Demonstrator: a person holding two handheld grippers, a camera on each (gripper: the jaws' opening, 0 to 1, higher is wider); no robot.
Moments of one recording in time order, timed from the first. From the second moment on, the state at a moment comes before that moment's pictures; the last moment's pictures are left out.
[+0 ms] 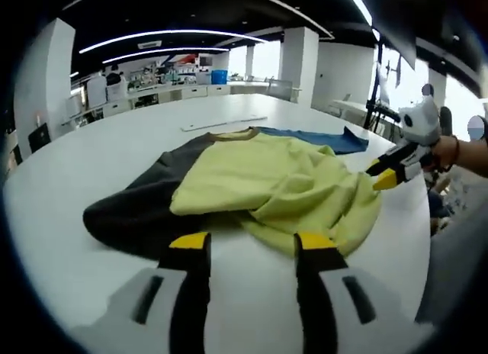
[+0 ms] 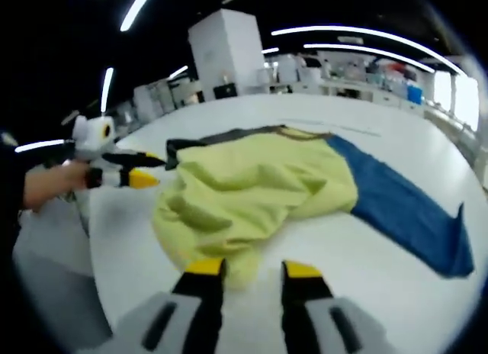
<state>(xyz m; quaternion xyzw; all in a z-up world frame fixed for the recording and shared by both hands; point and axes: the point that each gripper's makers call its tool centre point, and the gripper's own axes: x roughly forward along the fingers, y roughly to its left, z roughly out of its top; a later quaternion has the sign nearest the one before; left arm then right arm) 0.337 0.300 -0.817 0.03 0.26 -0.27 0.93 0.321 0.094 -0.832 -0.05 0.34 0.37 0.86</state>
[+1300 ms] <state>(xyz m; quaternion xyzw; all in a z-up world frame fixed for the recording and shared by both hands) 0.344 0.289 -0.825 0.04 0.28 -0.24 0.93 0.327 0.091 -0.836 -0.04 0.34 0.36 0.87</state>
